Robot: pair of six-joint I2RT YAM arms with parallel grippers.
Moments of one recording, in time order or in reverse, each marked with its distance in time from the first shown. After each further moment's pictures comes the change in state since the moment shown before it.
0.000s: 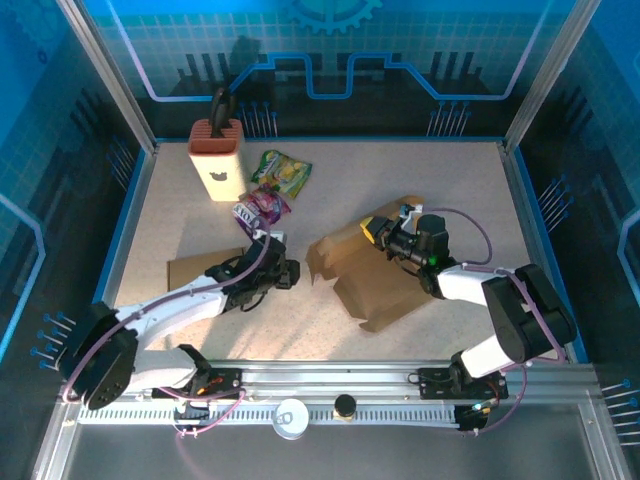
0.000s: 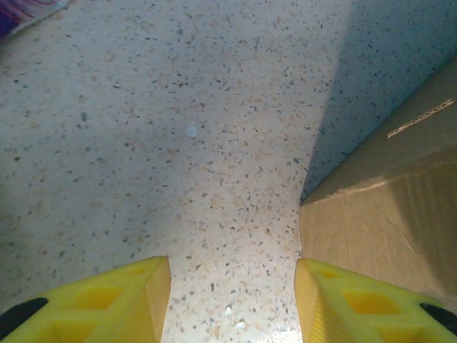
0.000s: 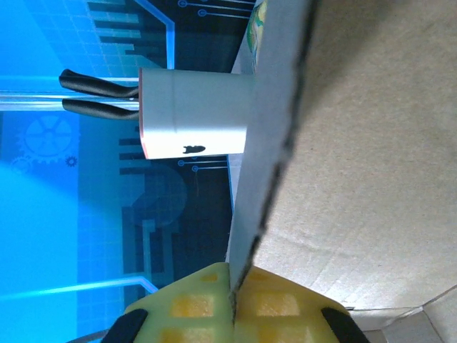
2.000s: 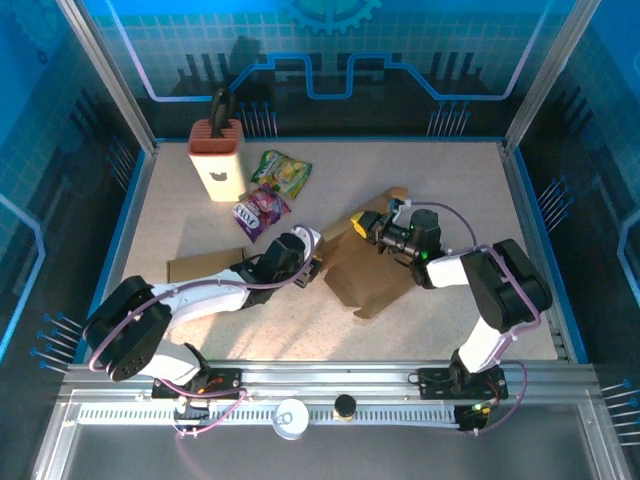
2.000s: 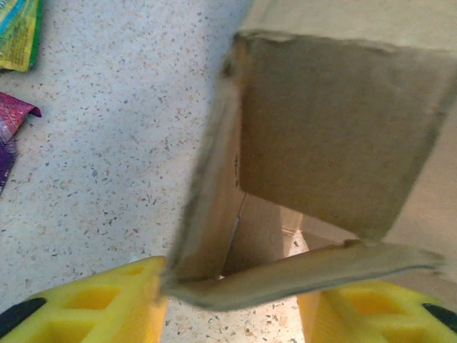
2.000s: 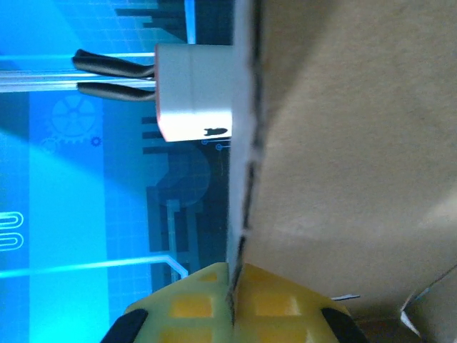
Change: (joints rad) left arm -0.078 0.185 0.044 0.285 -0.050 0.466; right arm -0.005 0.226 0.080 0.231 -0.119 0.094
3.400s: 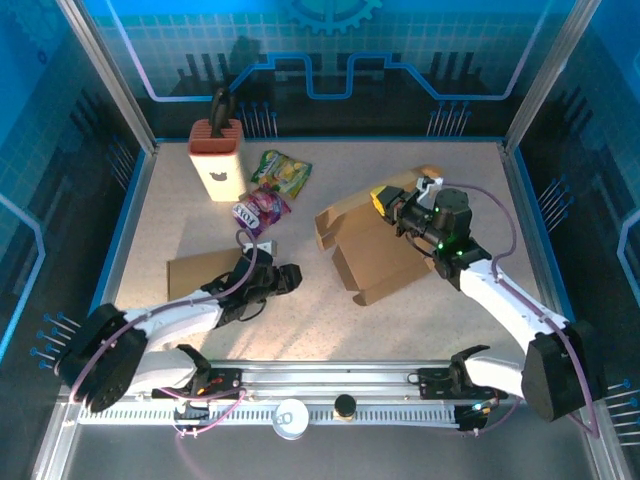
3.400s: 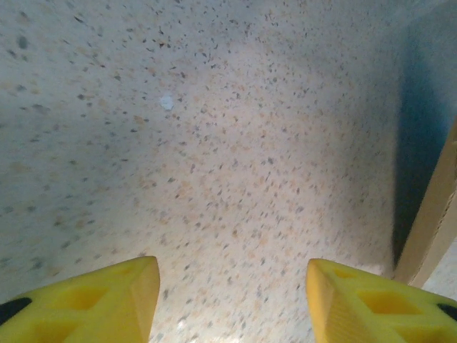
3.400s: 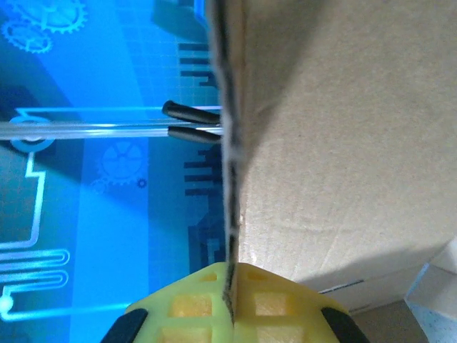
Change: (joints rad) left arm 0.147 -0.160 -0.268 0.131 0.237 -0.727; right arm -0.002 -0.553 0.155 -0.719 0.209 -0.003
